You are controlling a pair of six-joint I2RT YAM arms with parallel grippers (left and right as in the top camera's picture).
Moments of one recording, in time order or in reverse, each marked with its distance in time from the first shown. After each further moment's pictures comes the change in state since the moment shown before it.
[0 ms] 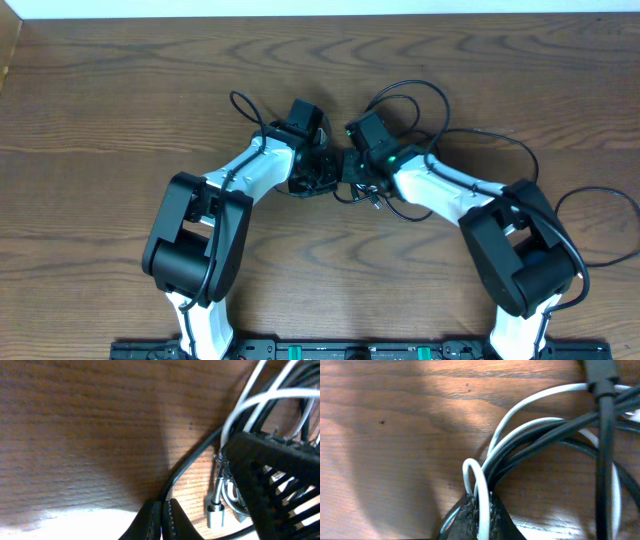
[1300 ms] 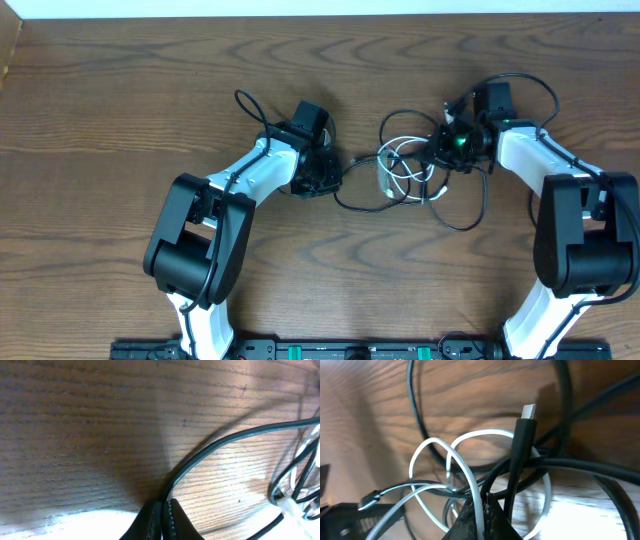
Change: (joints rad) left arm -0.014 -0.003 0.001 0.000 -0.037 0.016; right arm -0.513 -0.026 -0.003 -0.208 -0.459 -0.272
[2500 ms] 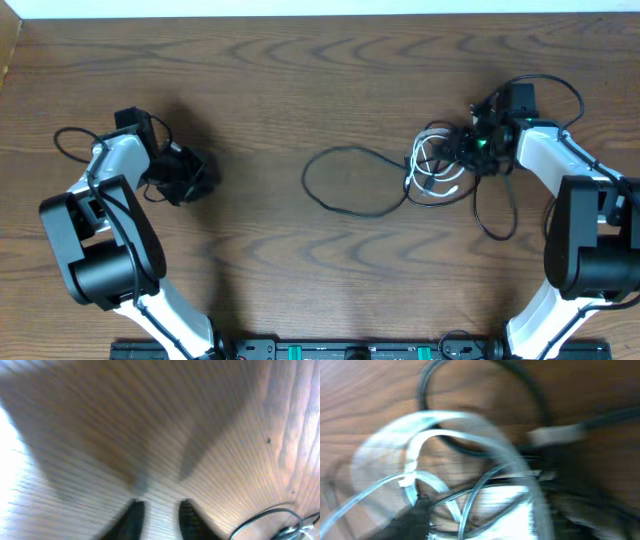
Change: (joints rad) left arm 0.735 -0.023 0.002 -0.248 0.092 0.079; right arm -0.087 -0.021 0.003 -0.068 0.119 -0.093
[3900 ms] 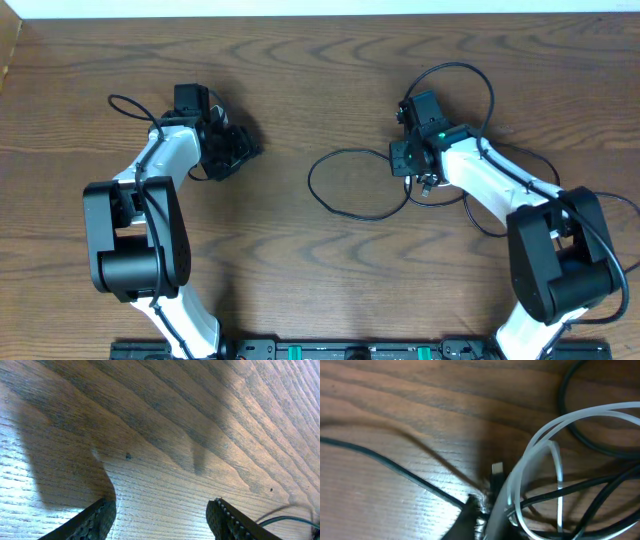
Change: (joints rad) left arm -0.252 -0.010 0.000 0.253 -0.099 0.025; right arm 0.408 -0.053 0.005 0.027 0.449 -0.015
